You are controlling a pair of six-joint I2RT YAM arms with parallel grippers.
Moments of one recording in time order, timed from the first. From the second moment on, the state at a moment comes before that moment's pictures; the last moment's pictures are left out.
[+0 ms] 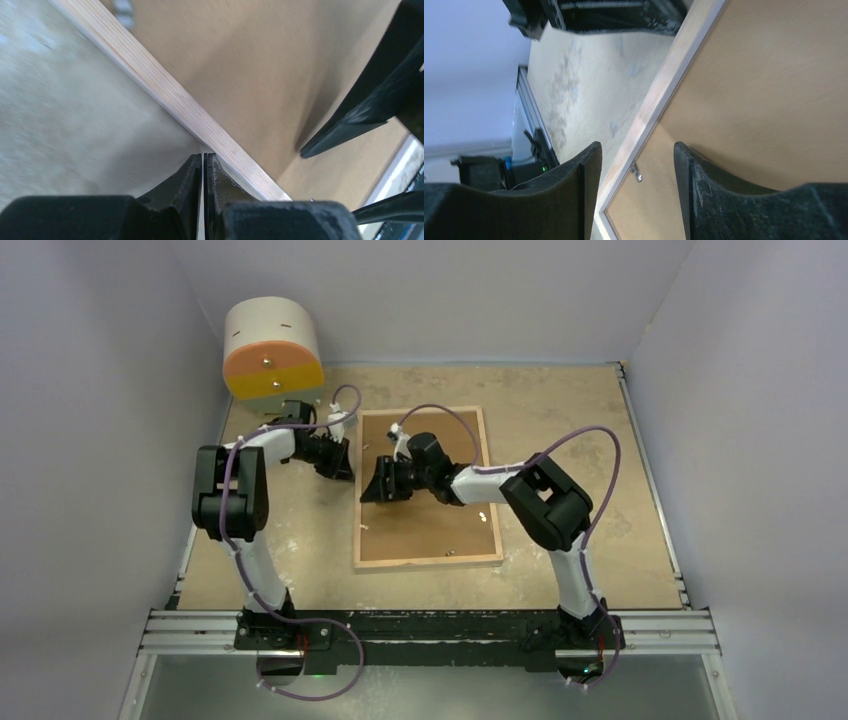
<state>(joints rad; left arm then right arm) -0.03 1.90 1.16 -0.49 0.71 0.40 0.80 2.10 1.21 0.34 -0.52 0.74</state>
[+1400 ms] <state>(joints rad) -0.04 2.09 1.35 -0.37 0.79 0.27 0.61 2.44 1.74 0.23 -0.47 0.77</state>
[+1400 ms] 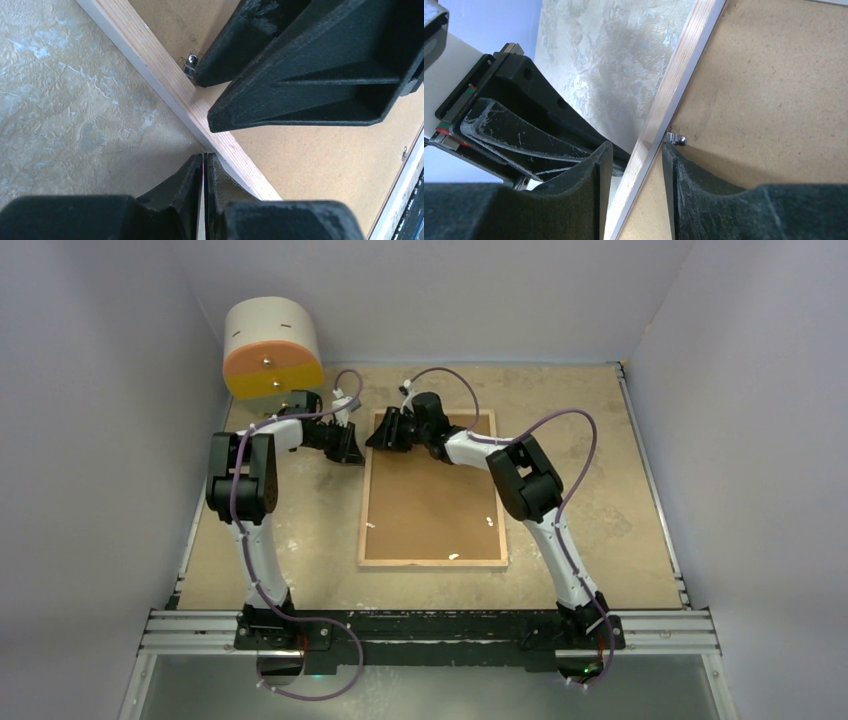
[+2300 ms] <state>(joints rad) -0.04 2.07 1.34 -0.39 0.80 0.30 0.57 2.40 1.70 0.23 -0.52 0.81</state>
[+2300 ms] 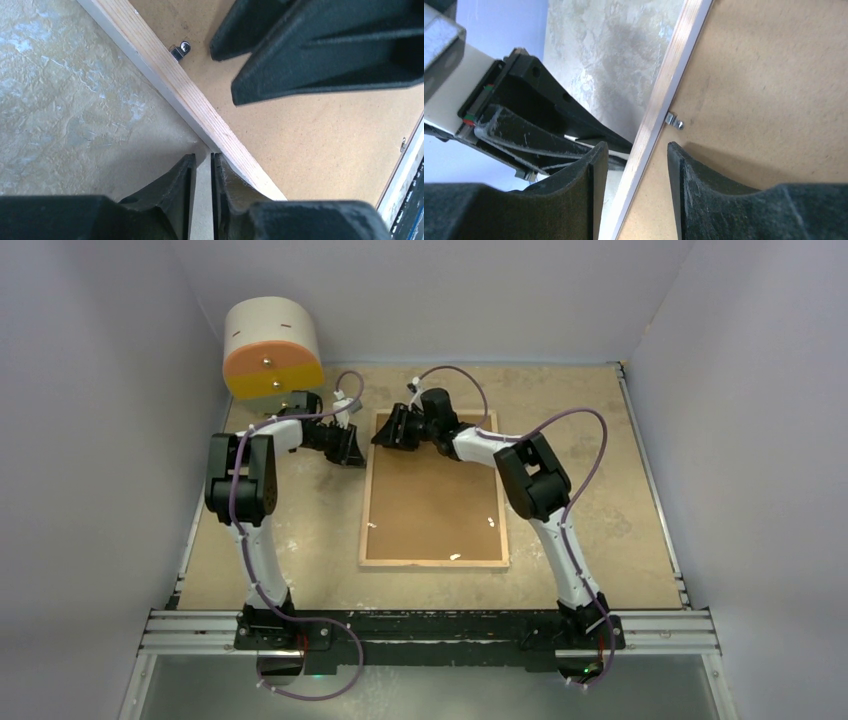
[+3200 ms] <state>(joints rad) -0.04 2.03 1.28 -0.41 0.85 0.34 0.45 2.42 1.73 0.20 -0.47 0.77</state>
